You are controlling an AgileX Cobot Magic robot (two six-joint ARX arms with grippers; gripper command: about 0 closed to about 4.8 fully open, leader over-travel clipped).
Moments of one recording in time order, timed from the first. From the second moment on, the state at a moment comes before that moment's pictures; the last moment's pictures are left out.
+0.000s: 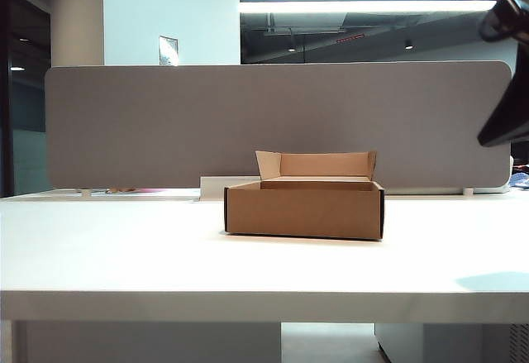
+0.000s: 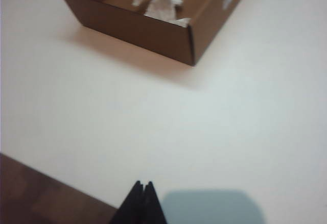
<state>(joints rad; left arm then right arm) 0.02 0.00 0.00 0.14 0.07 -0.11 0.33 0.78 0.43 -0.22 -0.11 0.15</state>
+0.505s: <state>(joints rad) 0.02 0.00 0.00 0.14 0.07 -0.11 0.26 0.53 0.43 -0.23 -0.11 0.13</state>
